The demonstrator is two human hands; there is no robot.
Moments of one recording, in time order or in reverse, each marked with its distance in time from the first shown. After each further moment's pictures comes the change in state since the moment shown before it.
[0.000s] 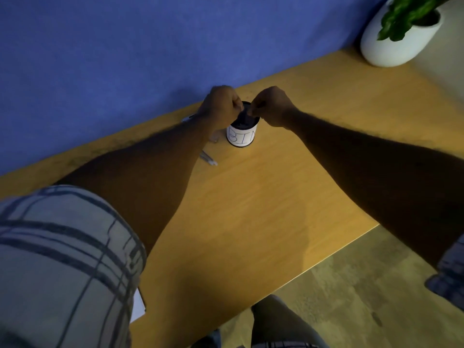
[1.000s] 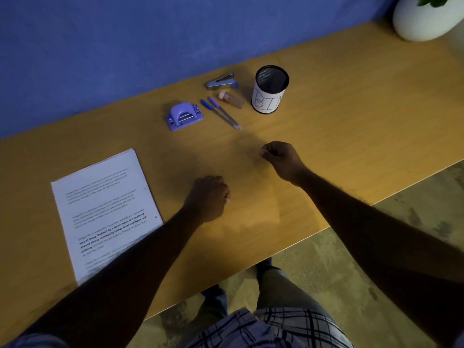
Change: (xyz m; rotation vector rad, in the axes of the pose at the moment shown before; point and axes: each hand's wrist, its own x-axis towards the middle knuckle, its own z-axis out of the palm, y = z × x) left_hand -0.273 -0.092 0.054 0.324 -0.357 0.094; right_hand -0.180 -0.008 0.110 0.451 -0.113 0.127
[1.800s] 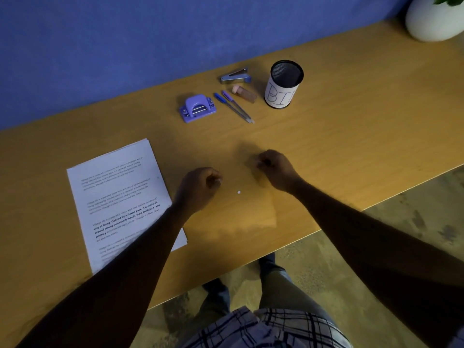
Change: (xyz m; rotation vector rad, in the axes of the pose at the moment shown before) left_hand -0.033 -0.040 0.004 -0.552 0.285 -0.185; right_hand -0.021 0.005 0.048 -0.318 -0.054 -0.140
